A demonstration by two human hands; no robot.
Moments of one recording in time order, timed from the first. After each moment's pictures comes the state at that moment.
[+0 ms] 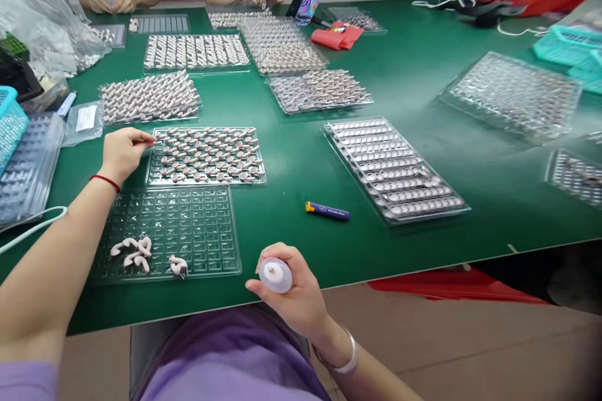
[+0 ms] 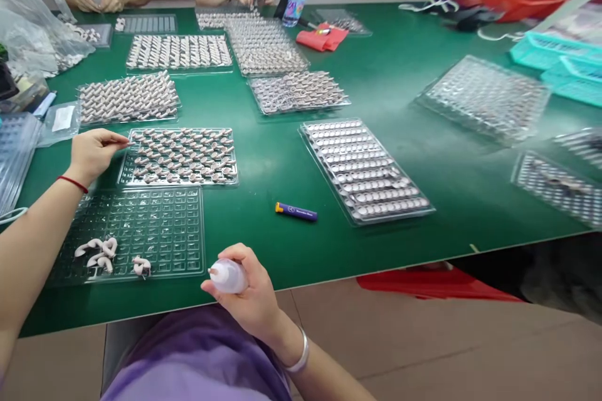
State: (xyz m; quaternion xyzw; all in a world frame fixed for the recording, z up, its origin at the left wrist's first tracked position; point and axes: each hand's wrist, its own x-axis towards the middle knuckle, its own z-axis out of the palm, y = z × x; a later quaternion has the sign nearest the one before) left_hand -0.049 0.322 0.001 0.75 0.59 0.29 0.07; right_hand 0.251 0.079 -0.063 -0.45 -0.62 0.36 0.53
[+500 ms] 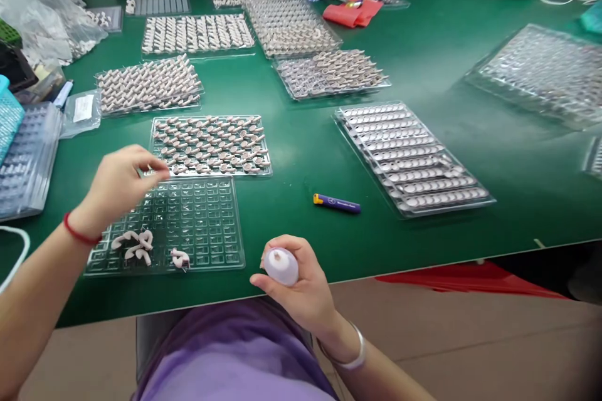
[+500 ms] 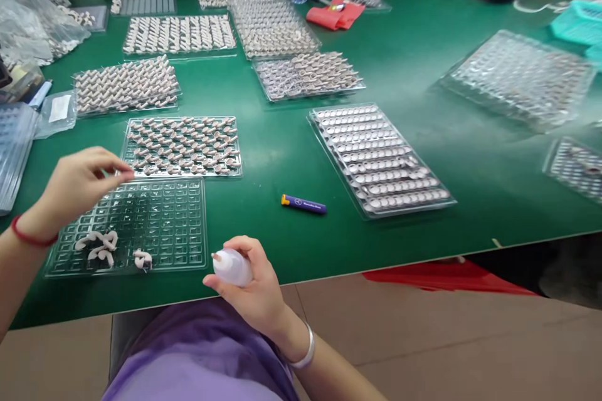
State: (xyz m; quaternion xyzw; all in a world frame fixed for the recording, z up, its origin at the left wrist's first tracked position) left_hand -0.023 0.229 0.035 0.81 0.55 0.19 0.10; right_hand 0.253 0.077 -0.062 -0.48 -0.59 0.38 0.52
